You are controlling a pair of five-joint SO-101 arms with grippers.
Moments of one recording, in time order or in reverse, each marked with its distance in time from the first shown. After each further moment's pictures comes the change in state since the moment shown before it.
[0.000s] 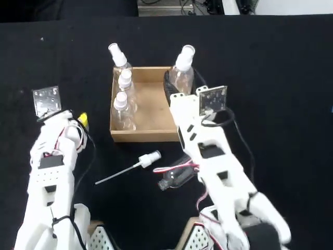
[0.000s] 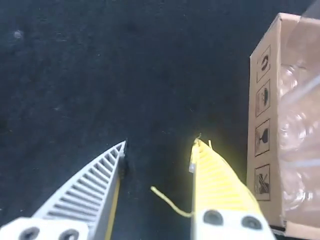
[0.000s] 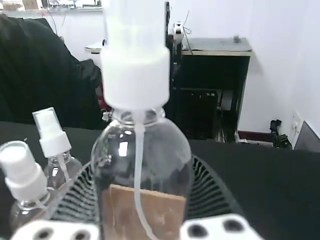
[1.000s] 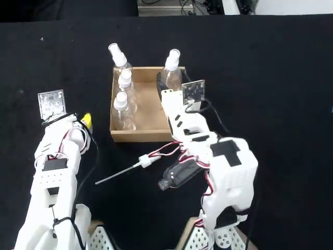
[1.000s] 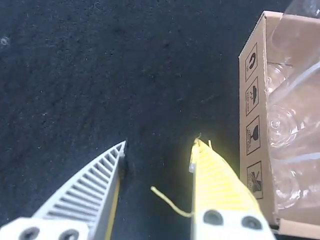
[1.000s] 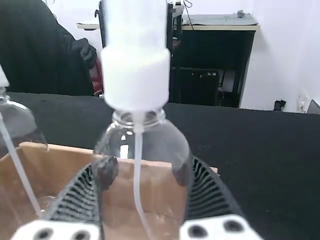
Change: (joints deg) left arm 1.9 0.0 3.4 -5.5 0.0; right arm 0.0 53.3 -23.1 -26.2 0.0
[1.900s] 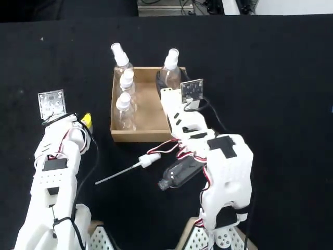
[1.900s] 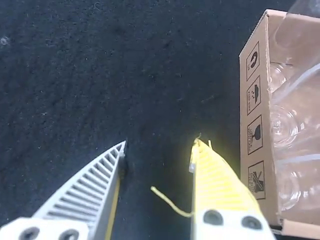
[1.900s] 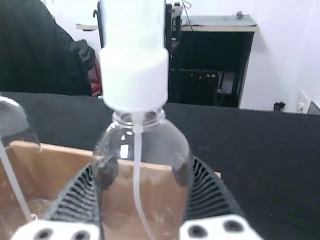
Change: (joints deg) left arm 0.0 0.0 0.0 0.0 0.0; right arm 0.2 5.3 -4.7 -1.6 0.1
